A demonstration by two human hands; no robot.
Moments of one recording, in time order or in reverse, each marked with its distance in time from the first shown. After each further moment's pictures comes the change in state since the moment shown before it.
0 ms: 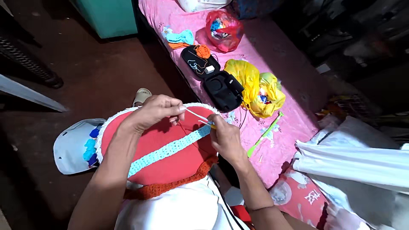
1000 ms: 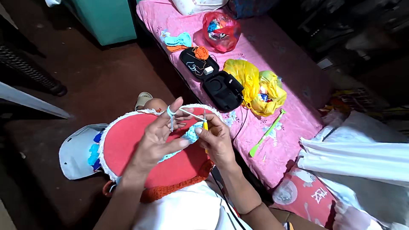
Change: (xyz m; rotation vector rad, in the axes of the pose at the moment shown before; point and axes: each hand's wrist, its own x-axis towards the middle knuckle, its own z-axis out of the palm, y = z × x) left_hand -0.044 0.002 0.068 -0.250 0.338 0.372; right_hand 0.008 -0.048 0.005 1.532 0.083 0.472
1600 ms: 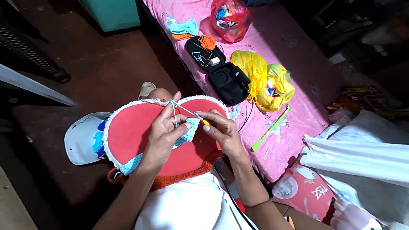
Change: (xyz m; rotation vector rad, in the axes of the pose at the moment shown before) left_hand -0.012 0.002 0.022 -0.062 0.331 -0.336; right_hand 0.001 0.003 -0.027 -0.431 -0.212 -0.103
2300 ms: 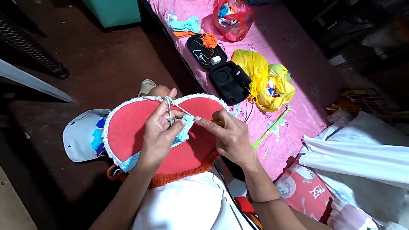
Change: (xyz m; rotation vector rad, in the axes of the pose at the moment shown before) left_hand -0.003 0.005 -0.005 0.150 0.082 0.096; right_hand -0.001 -0.020 -0.010 -1.039 -0.053 -0.492
